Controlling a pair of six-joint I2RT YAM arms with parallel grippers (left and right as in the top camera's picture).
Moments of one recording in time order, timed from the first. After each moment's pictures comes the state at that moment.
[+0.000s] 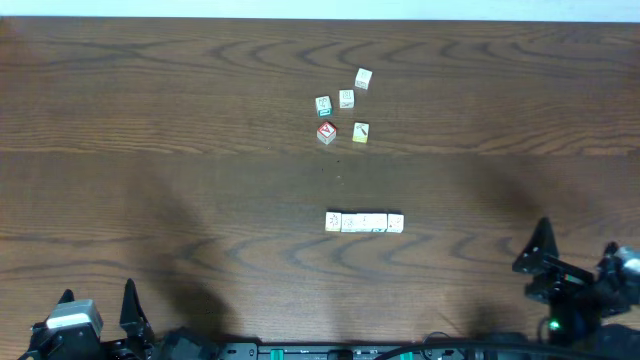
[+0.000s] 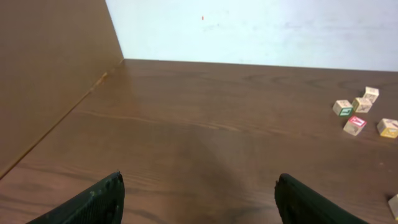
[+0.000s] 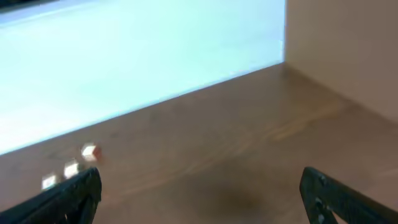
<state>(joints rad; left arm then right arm) -0.50 0.02 0.95 -1.26 -0.64 -0.17 0.01 0.15 0.72 -0.74 0.27 0.27</state>
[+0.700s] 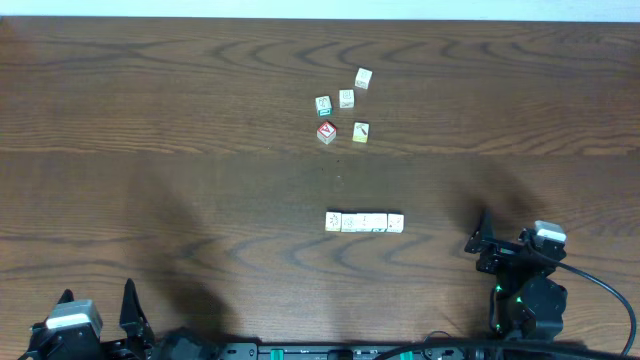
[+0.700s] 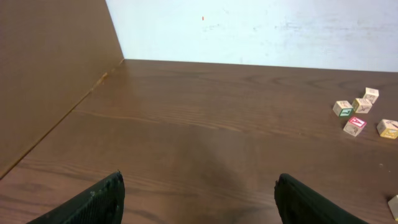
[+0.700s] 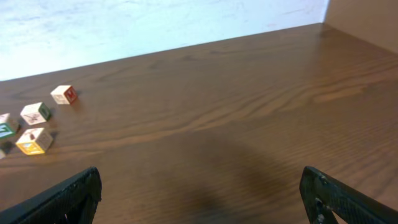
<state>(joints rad) -0.50 0.02 0.95 -1.26 -0.64 -0.17 -0.03 0.01 0.10 -0.33 0.16 0.17</state>
